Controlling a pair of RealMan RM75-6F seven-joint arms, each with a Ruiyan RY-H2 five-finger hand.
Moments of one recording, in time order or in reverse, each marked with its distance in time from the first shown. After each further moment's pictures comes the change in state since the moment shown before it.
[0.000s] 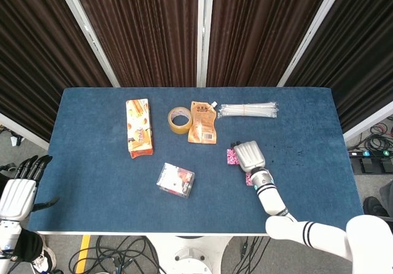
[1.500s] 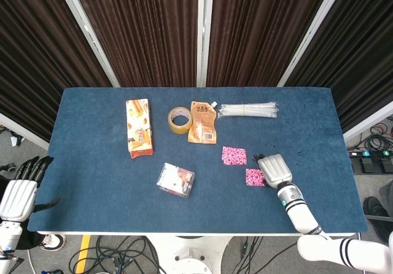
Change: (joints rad) left arm 0.001 -0.005 0.003 0.003 0.007 -0.003 0.010; right arm -0.111 0.272 -0.166 -0.282 -0.070 0.077 0.098
